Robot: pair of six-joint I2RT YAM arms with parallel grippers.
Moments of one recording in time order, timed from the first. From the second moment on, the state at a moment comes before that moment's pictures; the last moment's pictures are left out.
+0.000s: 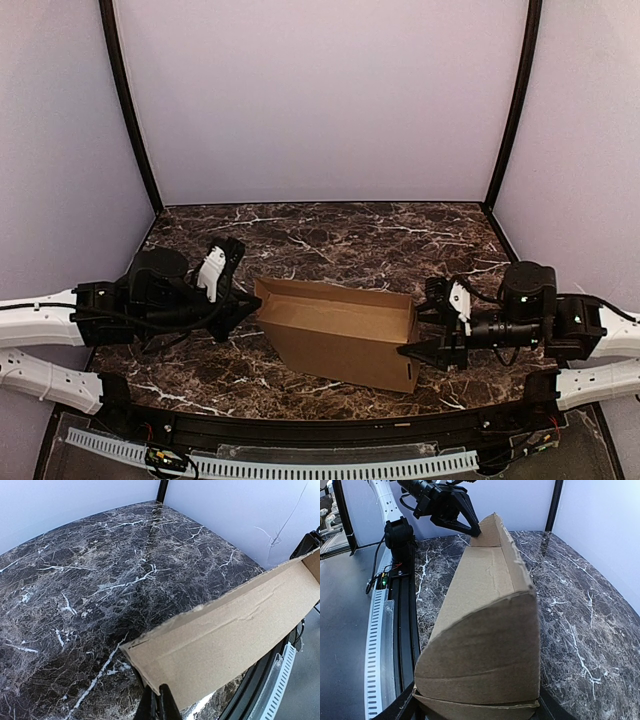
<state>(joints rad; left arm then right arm) -1.09 0.95 0.69 -0.24 -0.15 -0.33 1.15 0.69 0.55 -0.22 -0.12 -0.10</state>
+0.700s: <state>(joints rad) -1.10 0.92 0.68 -0.32 -0.13 -0.33 1.19 0.69 0.50 -0.15 -0.09 -0.10</state>
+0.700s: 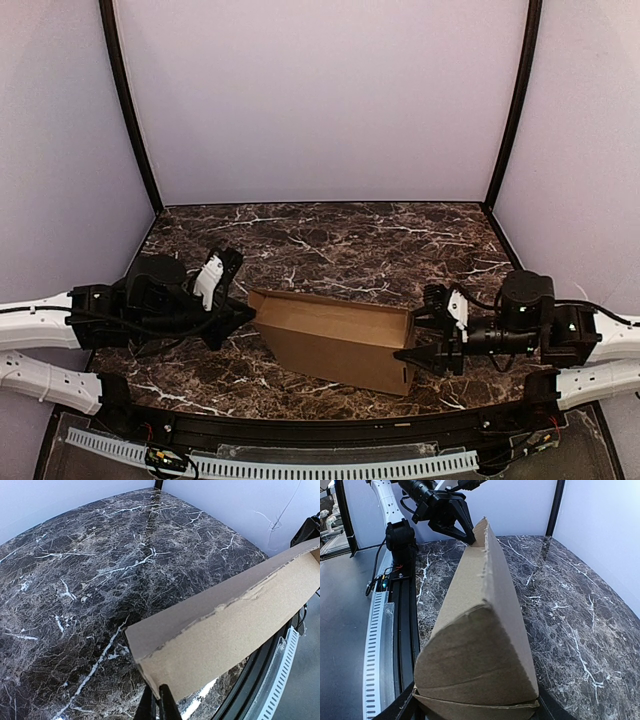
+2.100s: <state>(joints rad) -1.18 1.06 0.73 -0.25 -0.25 -0.37 1.19 0.64 0.58 -0.06 0.03 0.02</state>
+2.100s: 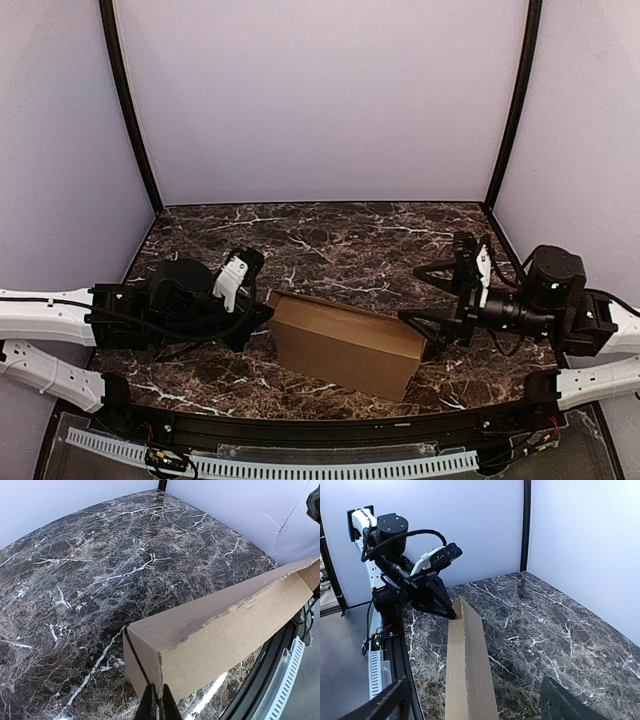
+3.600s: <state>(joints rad) -1.19 1.03 0.71 -0.26 -0.28 -0.38 1.19 1.15 0.86 -0.17 -0.07 0.19</state>
